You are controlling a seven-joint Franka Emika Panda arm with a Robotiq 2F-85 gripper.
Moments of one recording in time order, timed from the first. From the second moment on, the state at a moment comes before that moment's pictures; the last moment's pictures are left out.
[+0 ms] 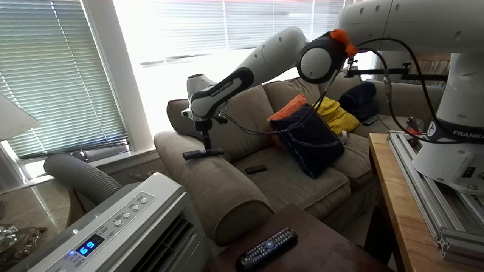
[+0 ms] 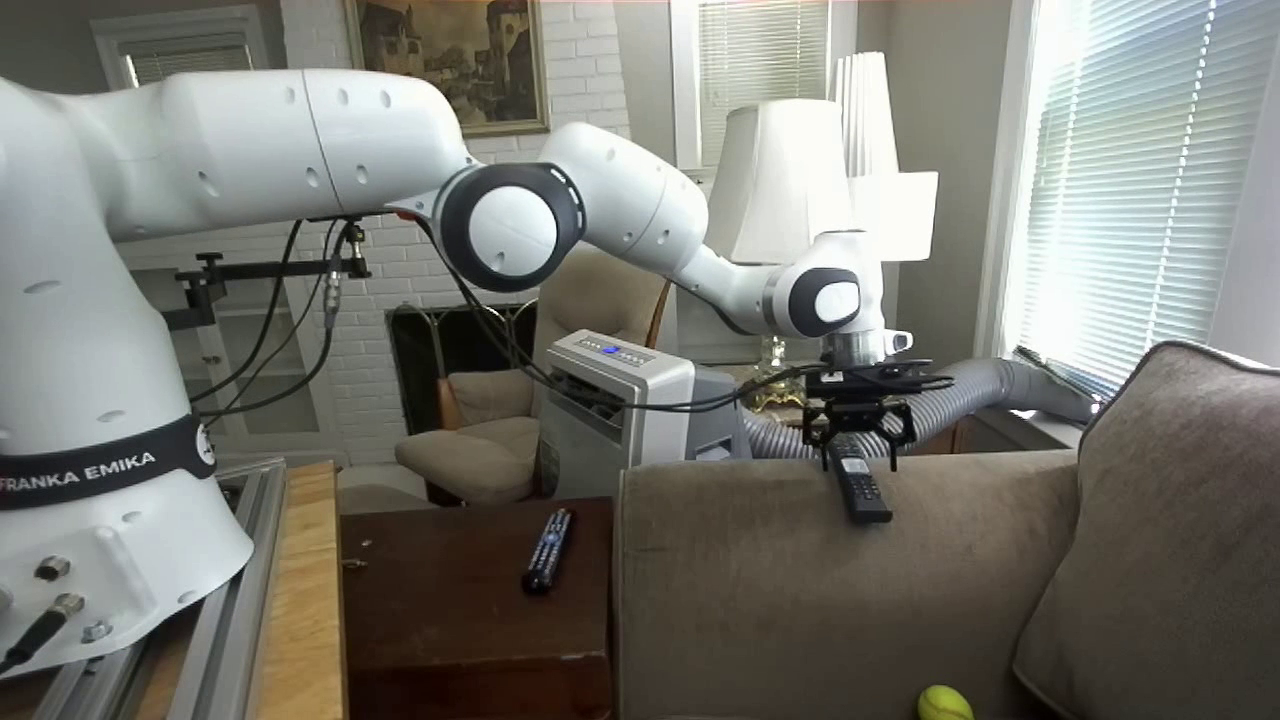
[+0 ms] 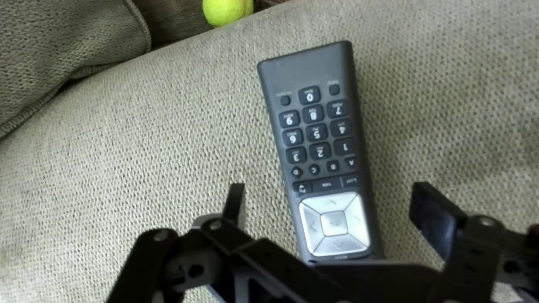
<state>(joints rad) -0.11 1.49 0.04 -0.57 -0.16 2.15 -0.73</state>
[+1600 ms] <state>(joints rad) -0.09 1.49 0.02 -0.58 -0.15 2.22 -0.73</state>
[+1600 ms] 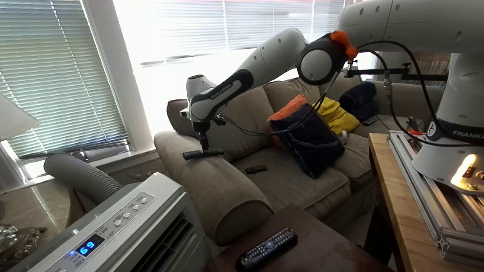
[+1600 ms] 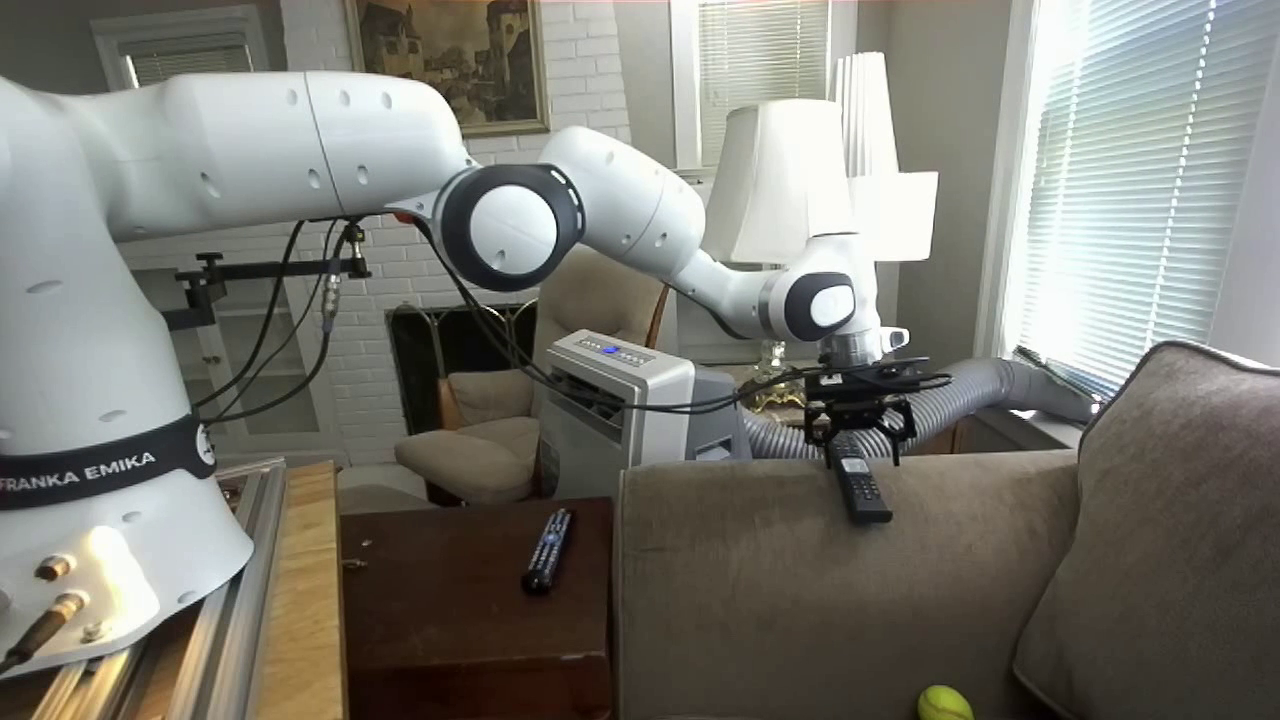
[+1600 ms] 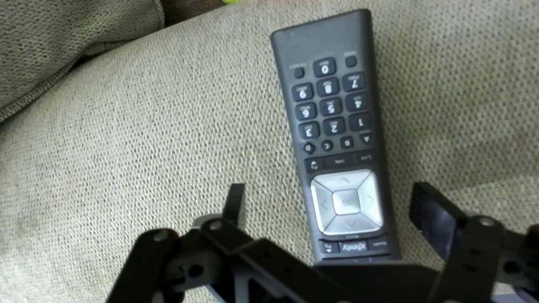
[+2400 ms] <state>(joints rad) -0.08 1.49 0.01 -0.61 -0.15 2.22 -0.73</state>
